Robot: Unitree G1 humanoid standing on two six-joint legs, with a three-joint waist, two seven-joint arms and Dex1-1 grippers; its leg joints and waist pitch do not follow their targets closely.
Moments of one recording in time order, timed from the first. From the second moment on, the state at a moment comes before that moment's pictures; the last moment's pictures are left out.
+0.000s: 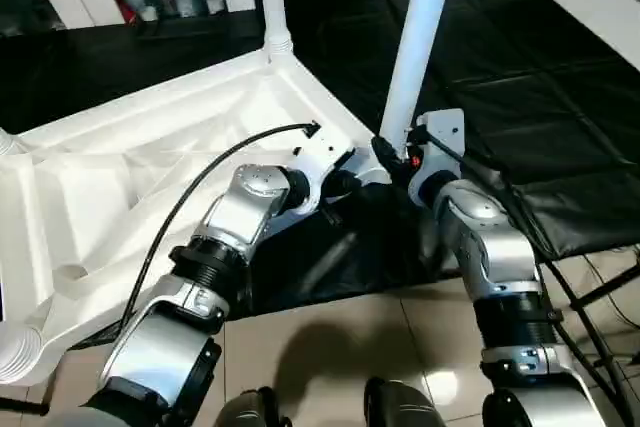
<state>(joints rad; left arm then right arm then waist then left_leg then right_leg) -0.78 0.11 -0.22 0.61 0.04 0.36 -0.72 -0.53 -0.04 -0.05 0.26 0.09 0.39 0.27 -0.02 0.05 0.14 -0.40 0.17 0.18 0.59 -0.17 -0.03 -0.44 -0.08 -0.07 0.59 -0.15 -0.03</state>
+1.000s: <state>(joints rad) -0.70 0.41 -0.36 0.53 -0.03 0.06 -1.40 -0.45 -0.51 0.14 0.21 0.28 0.28 1.26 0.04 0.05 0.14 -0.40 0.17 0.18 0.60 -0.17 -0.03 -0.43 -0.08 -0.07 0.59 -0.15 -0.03</state>
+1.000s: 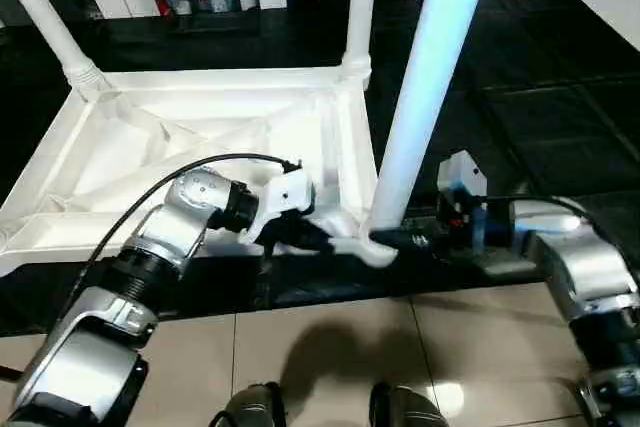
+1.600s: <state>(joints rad) -0.69 0.43 -0.37 0.53 -0.03 0.06 -1.43 -0.48 -0.51 0.17 0.25 0.28 0.28 1.35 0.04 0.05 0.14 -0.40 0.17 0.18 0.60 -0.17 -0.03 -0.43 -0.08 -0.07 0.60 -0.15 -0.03</state>
